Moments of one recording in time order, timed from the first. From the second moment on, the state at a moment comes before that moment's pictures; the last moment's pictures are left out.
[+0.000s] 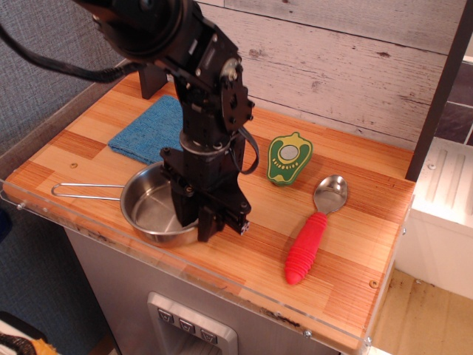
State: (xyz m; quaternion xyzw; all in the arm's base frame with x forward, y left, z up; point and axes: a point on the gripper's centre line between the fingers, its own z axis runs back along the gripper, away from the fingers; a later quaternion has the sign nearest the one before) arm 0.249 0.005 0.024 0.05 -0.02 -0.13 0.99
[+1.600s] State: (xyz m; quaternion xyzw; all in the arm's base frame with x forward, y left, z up) arm 0.316 0.074 0.146 0.02 -0.13 -0.13 0.98
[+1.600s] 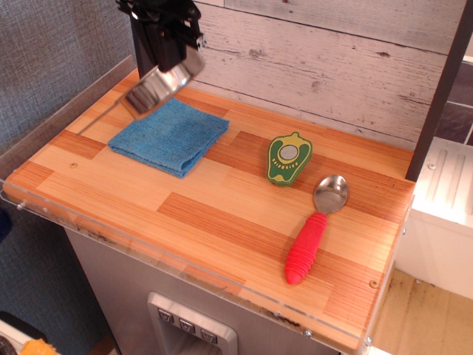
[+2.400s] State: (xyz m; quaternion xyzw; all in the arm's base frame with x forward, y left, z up) arm 0.351 0.098 0.083 0.07 -0.05 -0.11 0.99
